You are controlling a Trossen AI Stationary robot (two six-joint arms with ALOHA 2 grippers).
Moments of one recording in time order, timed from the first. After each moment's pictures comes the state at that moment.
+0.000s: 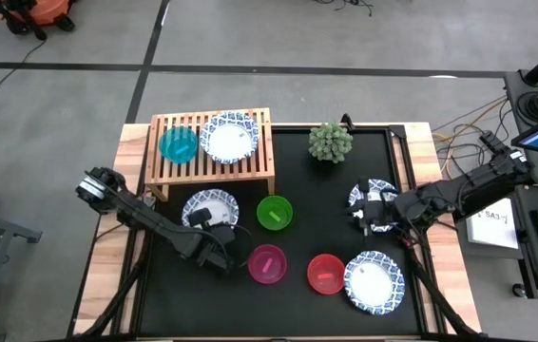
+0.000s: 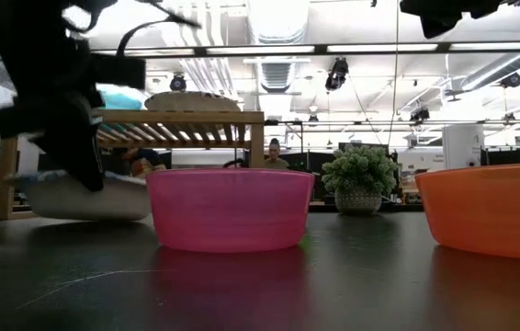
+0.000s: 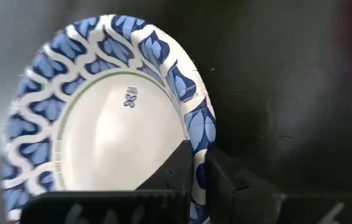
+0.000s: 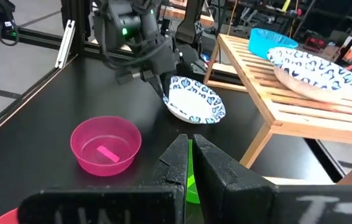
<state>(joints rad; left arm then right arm) -0.50 1.67 1.01 -0.90 -0.50 -0.90 0.39 0.79 0.58 -0.06 0.36 -0.10</state>
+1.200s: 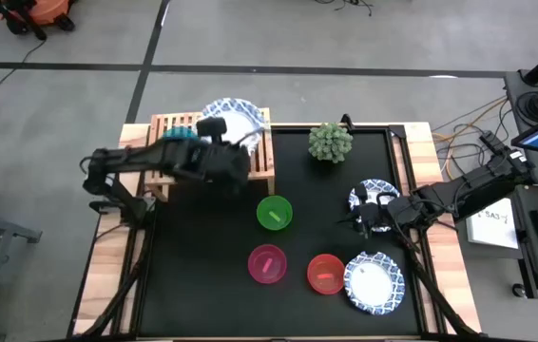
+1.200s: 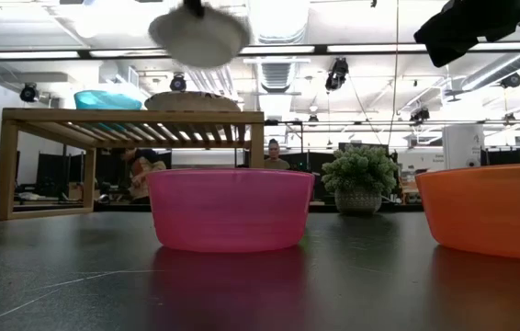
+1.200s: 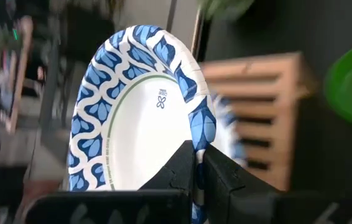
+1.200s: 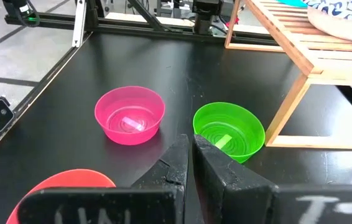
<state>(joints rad) -0.06 1.66 1.98 -1.47 -0.78 0.03 0.39 0.79 0.53 -0.12 0.29 0.07</state>
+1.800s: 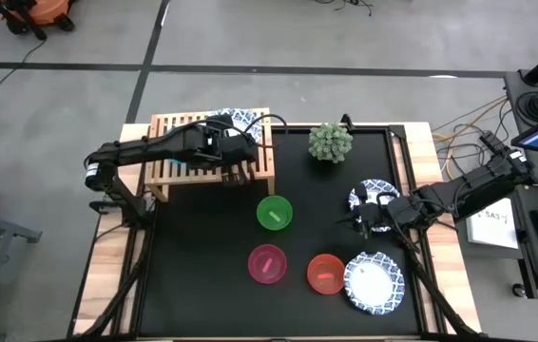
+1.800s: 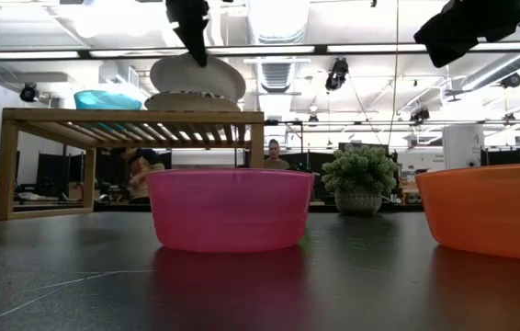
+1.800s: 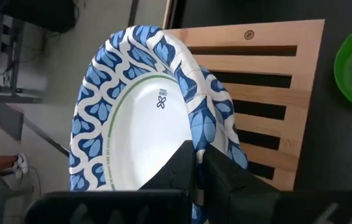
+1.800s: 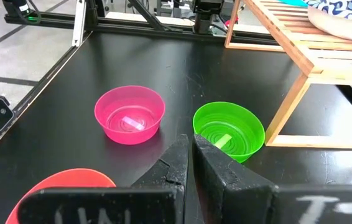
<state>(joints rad) 0.11 1.66 1.80 -1.33 -0.59 0.07 0.39 0.79 0.53 -0.12 0.29 0.07</state>
